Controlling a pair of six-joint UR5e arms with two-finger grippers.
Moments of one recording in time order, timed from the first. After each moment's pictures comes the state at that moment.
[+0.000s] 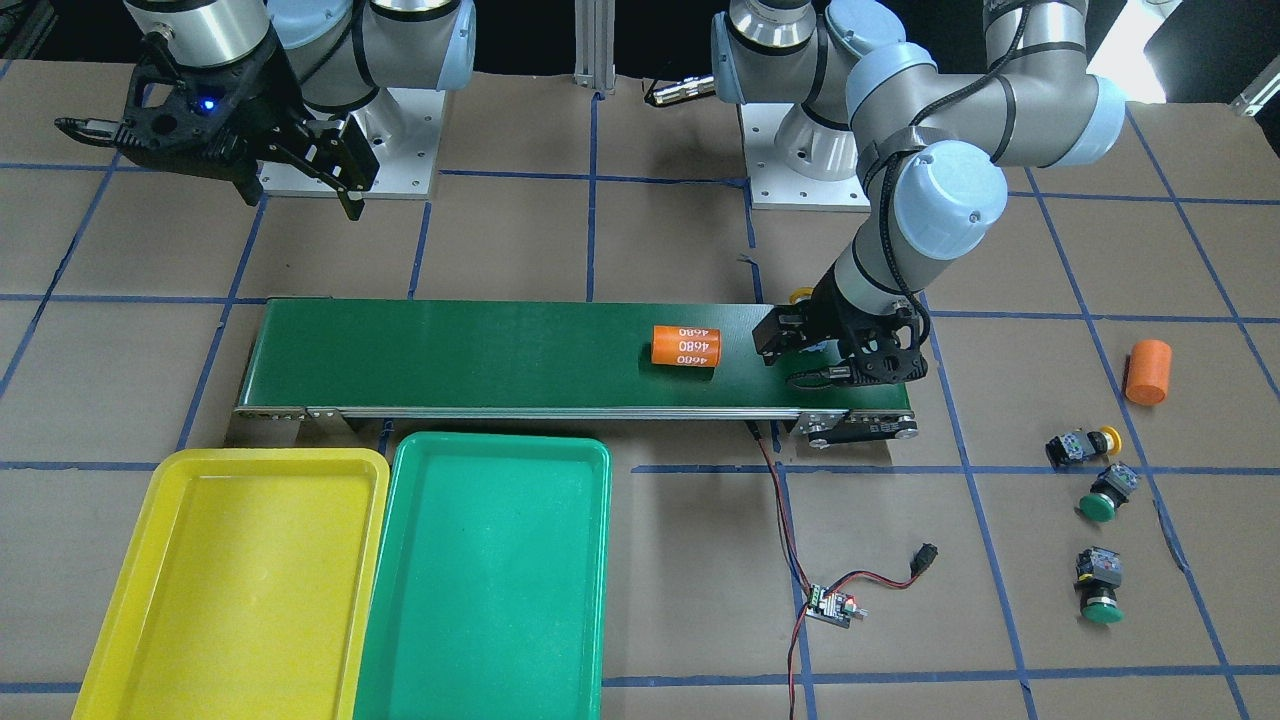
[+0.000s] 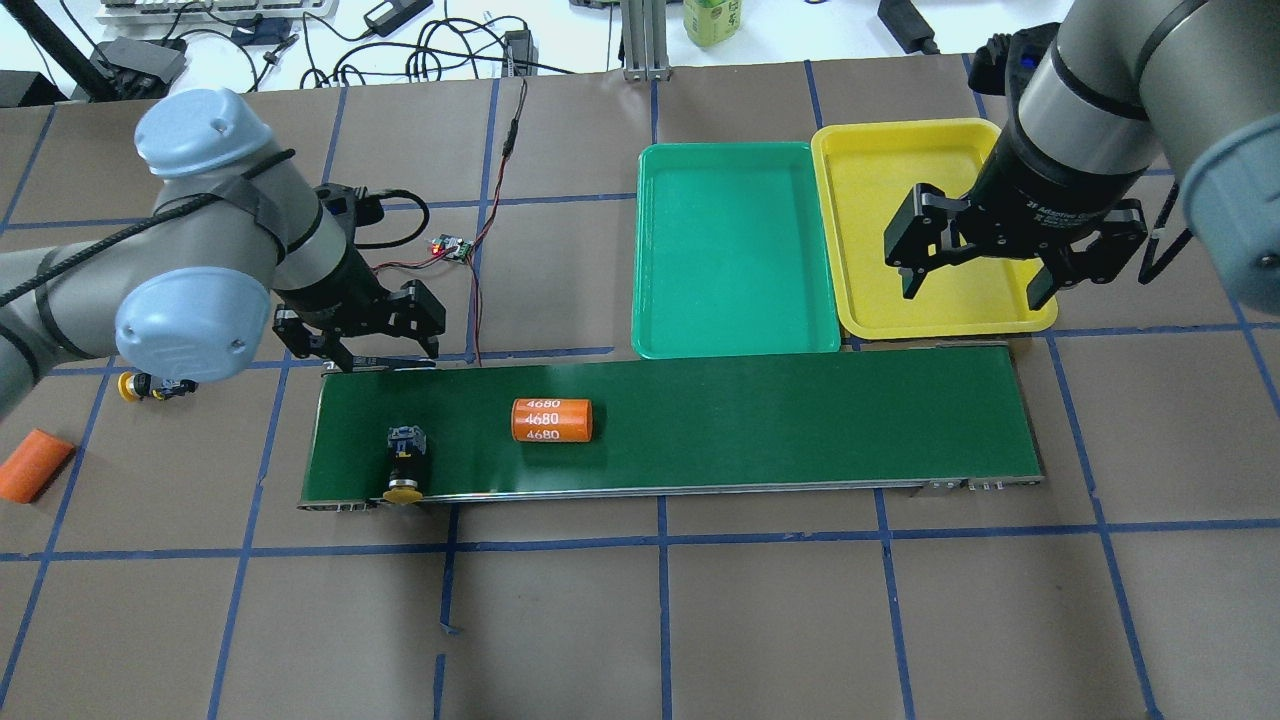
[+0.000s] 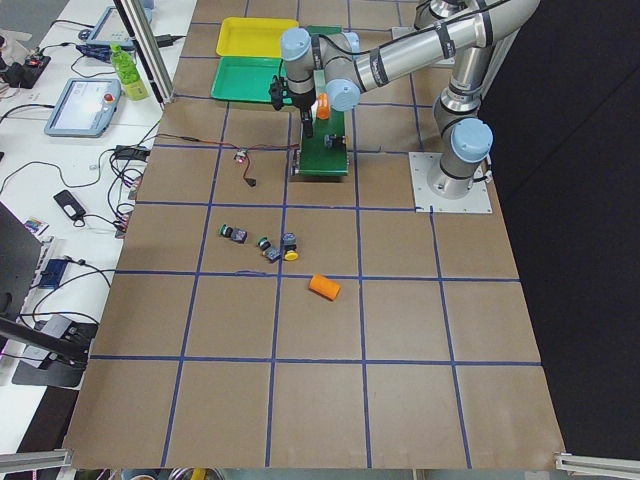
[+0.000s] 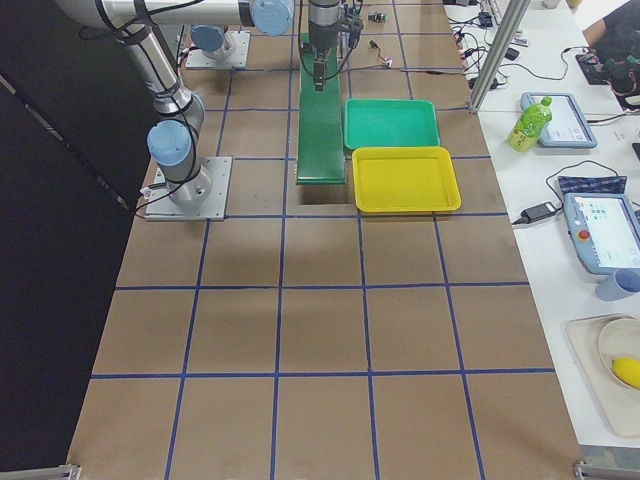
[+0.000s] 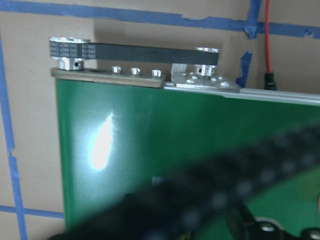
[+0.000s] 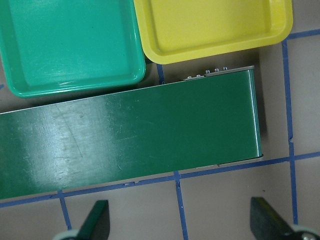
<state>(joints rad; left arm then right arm) -1.42 -1.69 -1.89 -1.21 1.53 0.07 1.56 -1.70 1.70 -1.55 -1.56 0.14</state>
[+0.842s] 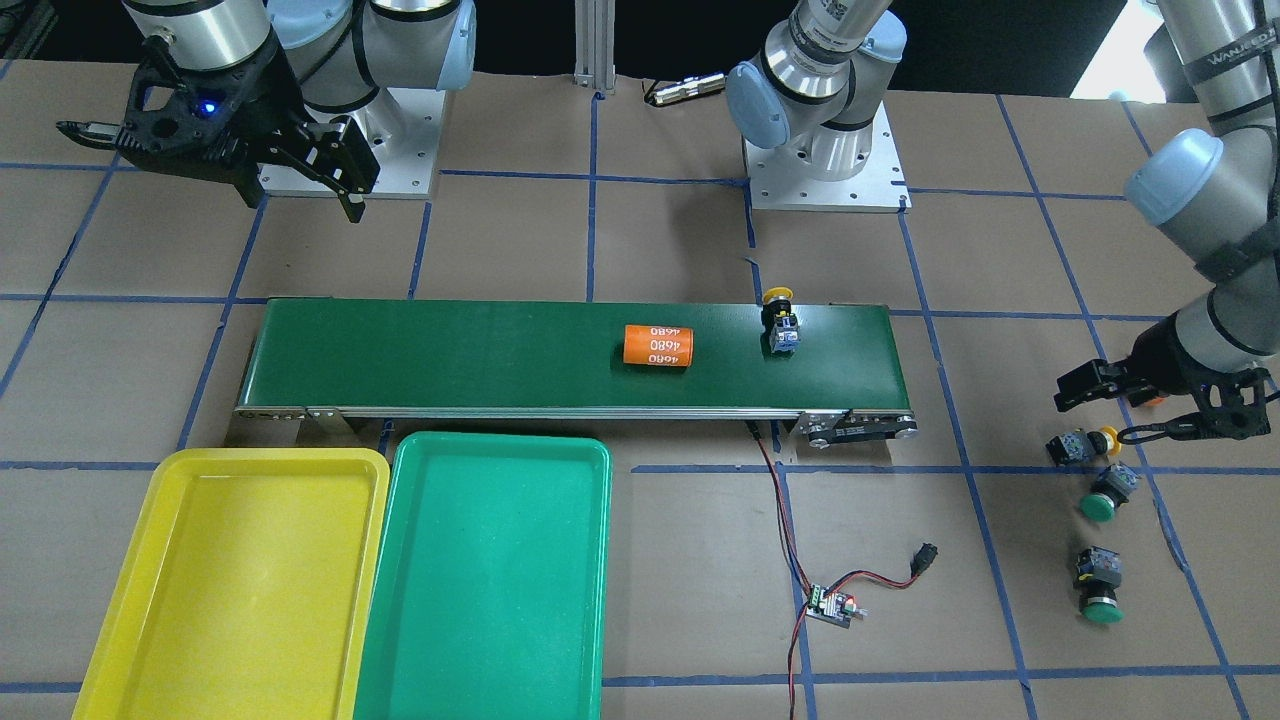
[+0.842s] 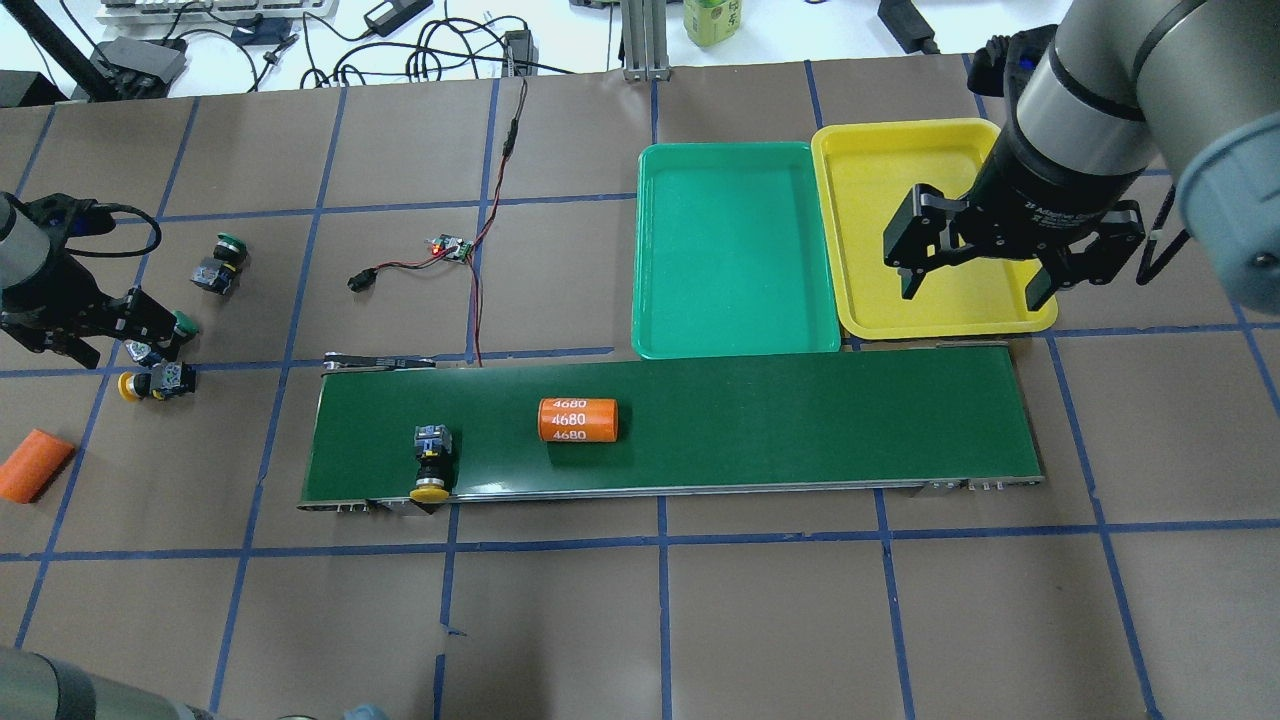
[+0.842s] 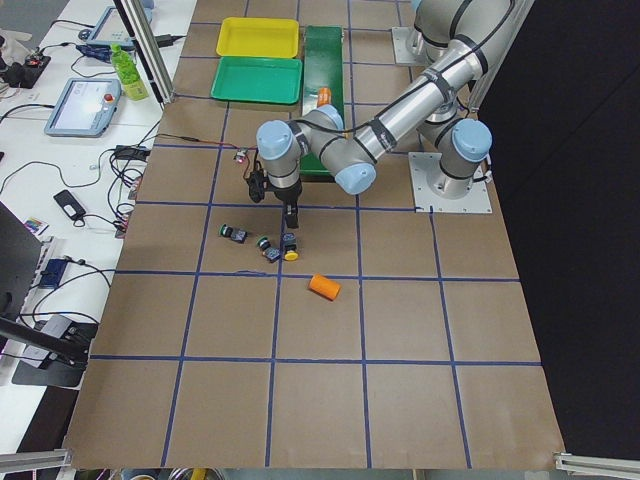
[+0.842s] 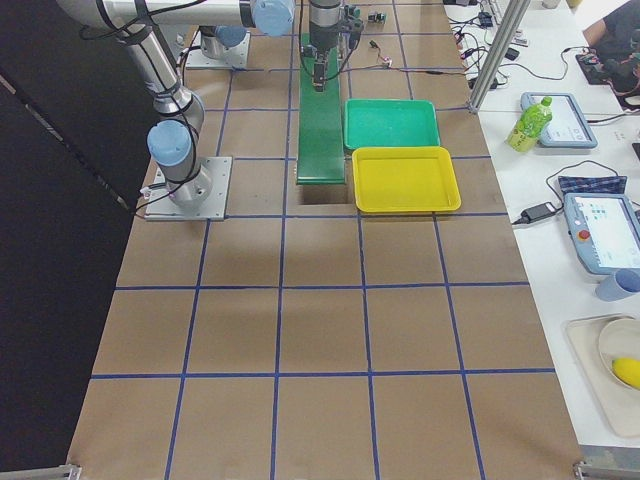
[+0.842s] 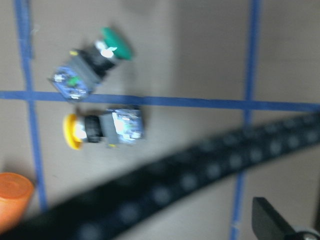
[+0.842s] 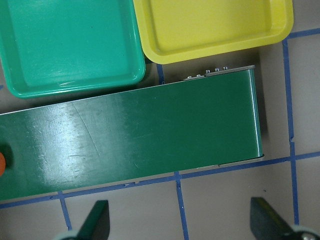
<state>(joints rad) -0.95 -1.90 -1.78 -1.12 1.64 0.55 1.55 -1.70 1.70 -1.55 -1.56 0.14</state>
